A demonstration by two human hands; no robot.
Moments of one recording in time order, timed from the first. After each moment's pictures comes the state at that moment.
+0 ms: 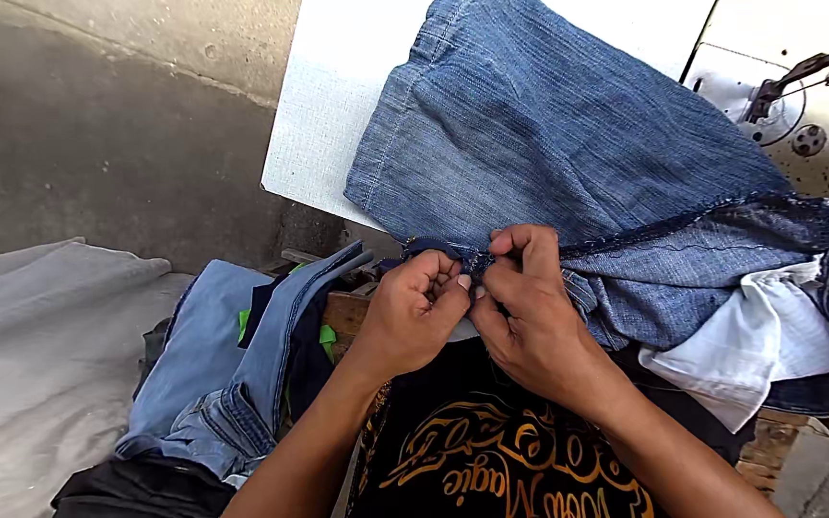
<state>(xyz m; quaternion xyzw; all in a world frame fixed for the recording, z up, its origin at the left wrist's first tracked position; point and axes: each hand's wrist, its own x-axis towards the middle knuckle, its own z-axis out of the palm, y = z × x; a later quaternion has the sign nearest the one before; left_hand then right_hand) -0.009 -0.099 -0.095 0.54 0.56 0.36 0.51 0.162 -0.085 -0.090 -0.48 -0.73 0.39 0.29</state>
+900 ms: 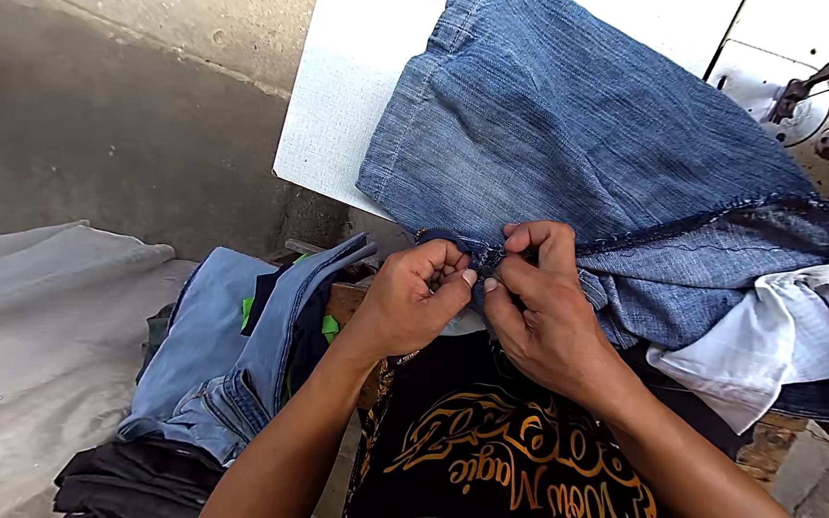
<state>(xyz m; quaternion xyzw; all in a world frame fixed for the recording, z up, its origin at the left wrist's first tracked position) -0.025 -0.092 -0.097 0.55 0.51 0.35 0.56 0.164 -0.084 -0.090 -0.48 -0.72 0.40 0.31</state>
